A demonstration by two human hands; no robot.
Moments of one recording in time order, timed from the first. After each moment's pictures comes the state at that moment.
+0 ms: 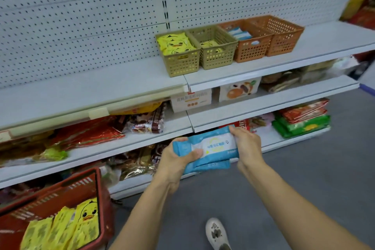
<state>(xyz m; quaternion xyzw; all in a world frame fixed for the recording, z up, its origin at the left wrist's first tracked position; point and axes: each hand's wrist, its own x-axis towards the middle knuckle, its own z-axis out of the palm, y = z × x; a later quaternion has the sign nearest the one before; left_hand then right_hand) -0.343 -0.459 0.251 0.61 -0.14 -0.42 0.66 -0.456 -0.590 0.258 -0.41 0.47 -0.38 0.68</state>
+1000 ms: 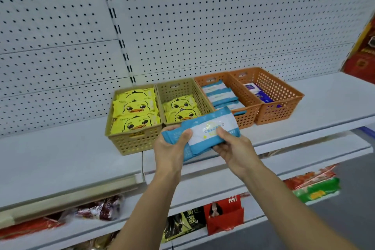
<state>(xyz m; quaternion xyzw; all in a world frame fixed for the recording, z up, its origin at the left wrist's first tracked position) -0.252 -0.832 0.331 0.61 -0.14 -0.22 0.75 -0.357 -0.933 0.326 -0.38 0.32 -0.32 0.81</state>
